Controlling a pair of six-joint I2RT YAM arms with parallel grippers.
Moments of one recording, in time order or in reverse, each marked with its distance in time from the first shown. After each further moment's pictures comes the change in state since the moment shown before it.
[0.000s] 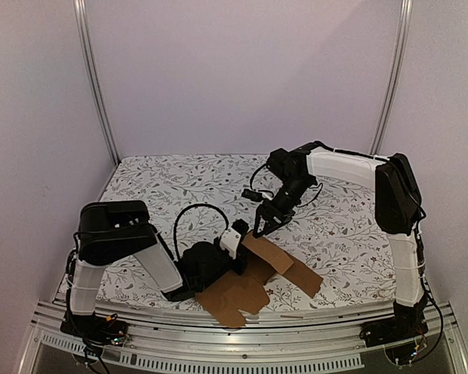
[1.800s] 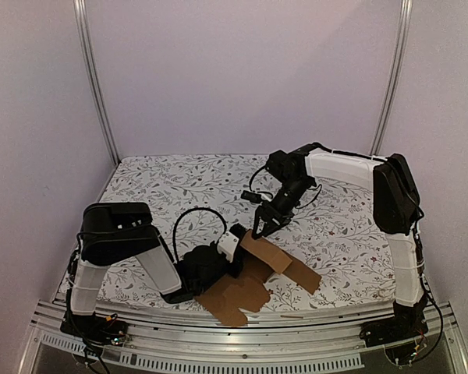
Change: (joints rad) left arm 0.000 0.023 -0.022 -0.028 -0.080 0.004; right arm 0.000 0.013 0.002 -0.006 -0.029 0.002
